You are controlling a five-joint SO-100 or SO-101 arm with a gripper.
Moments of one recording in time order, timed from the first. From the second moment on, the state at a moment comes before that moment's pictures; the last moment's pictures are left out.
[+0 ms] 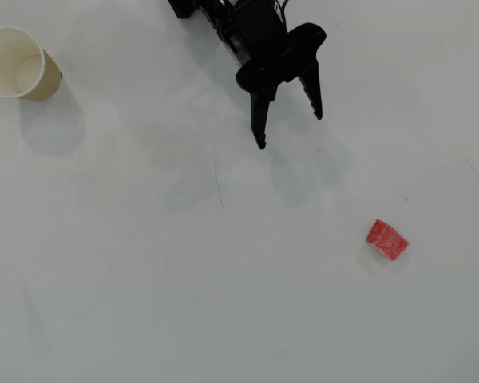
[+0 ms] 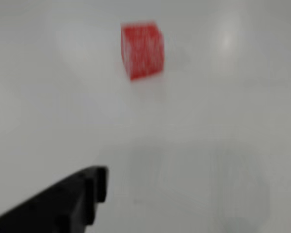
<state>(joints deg) -29.6 160.9 173.5 17.1 88.5</state>
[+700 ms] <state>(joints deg) -33.1 118.9 144.0 9.7 88.5</state>
